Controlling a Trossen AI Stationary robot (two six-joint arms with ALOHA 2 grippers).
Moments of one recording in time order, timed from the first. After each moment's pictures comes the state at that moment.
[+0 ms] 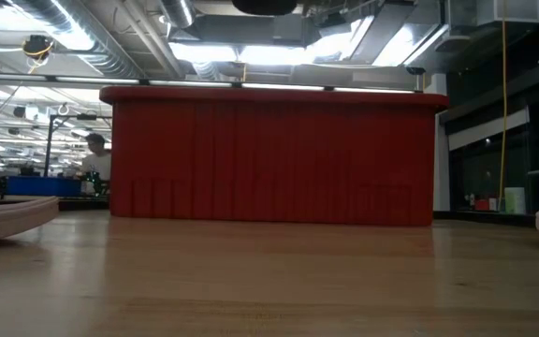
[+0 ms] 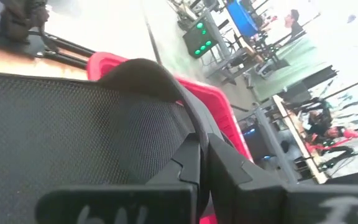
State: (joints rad) left arm -0.63 1.35 1.57 -0.89 -1.35 -0.07; right arm 0.24 1.77 2.04 -0.77 0.92 -0.40
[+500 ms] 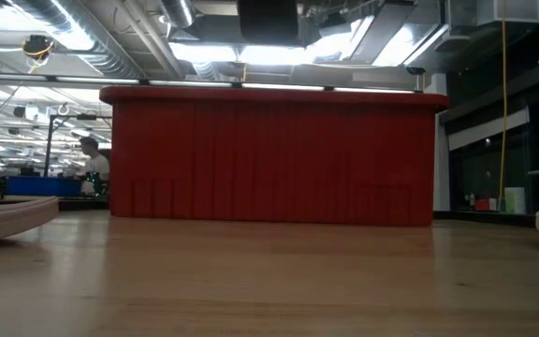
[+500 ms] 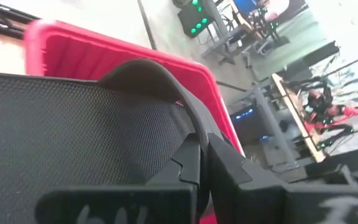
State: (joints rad) left arm -0.68 1.17 1.52 -1.13 -1.37 -0.32; right arm 0.02 1.77 2.05 -0.77 0.76 -0.46
